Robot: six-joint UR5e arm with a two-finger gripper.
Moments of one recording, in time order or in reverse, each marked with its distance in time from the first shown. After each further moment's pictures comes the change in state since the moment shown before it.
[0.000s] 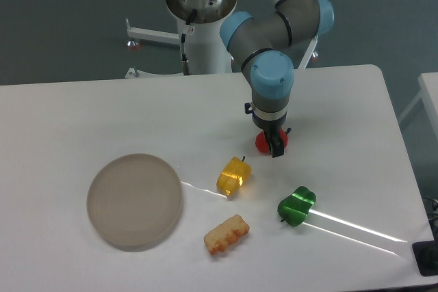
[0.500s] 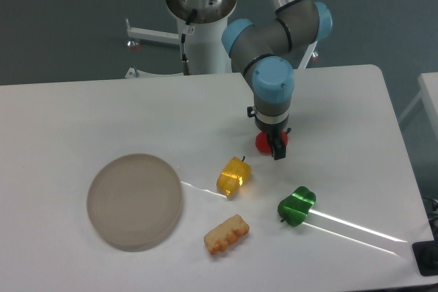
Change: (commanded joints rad) arm 0.009 -0.031 -0.023 0.058 0.002 0.020
